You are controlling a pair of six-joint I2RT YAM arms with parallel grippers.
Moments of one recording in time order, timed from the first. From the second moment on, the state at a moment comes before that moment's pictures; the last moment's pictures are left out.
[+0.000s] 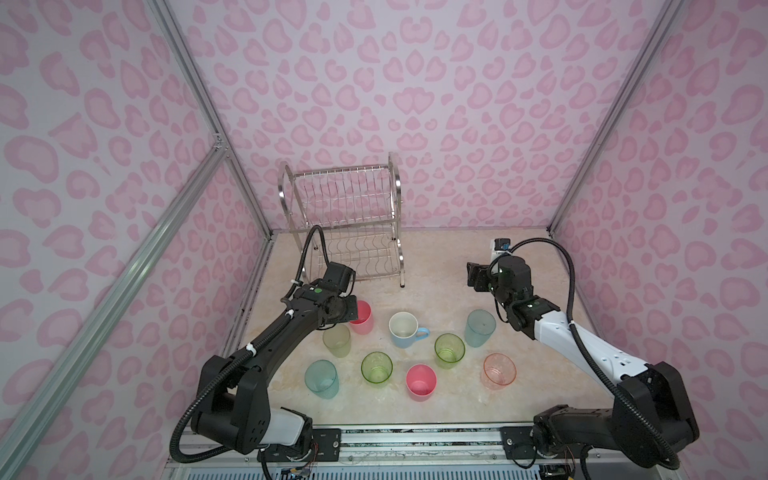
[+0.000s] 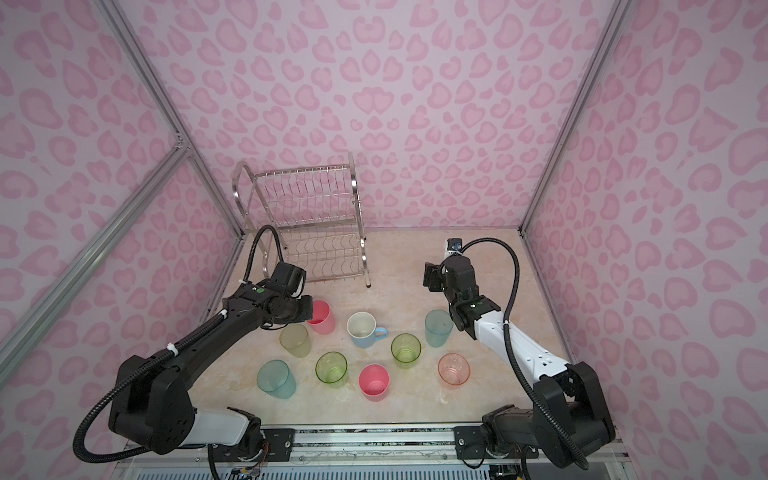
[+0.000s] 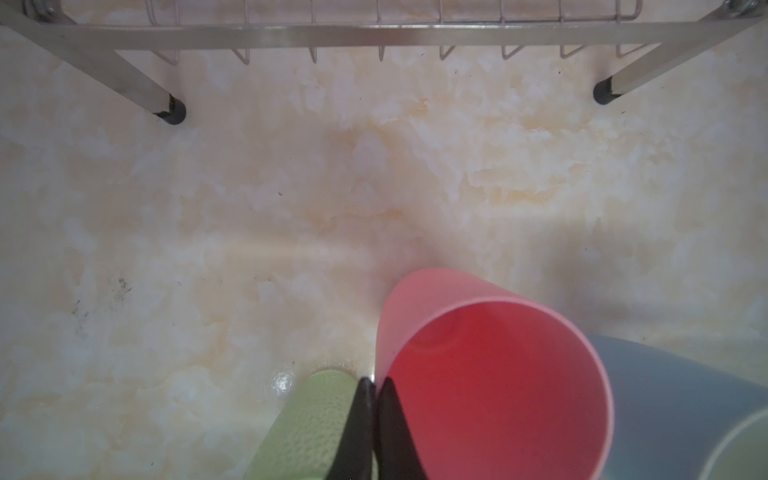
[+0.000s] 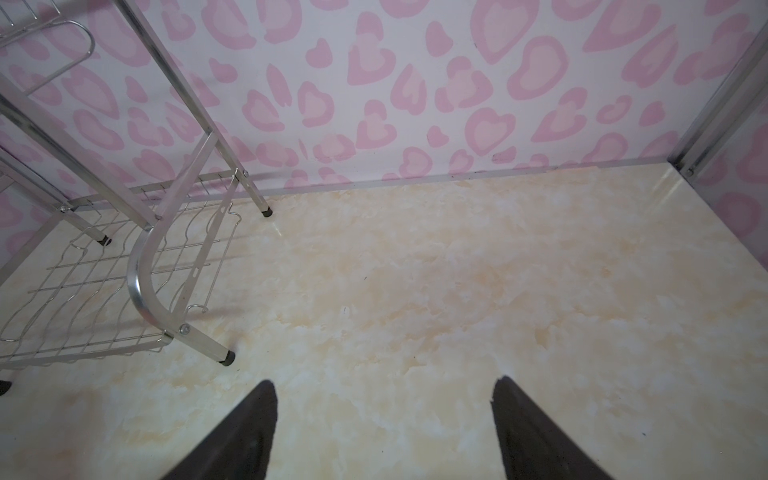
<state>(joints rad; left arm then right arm) -0.36 1.41 1.03 -0.75 -0.09 -0.42 0.37 1.33 0.85 0.05 0.20 0.27</state>
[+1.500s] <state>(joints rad) -0.53 1.07 0.92 -0.02 0.02 -0.72 0.44 1.49 1.20 0.21 -0.16 1.28</state>
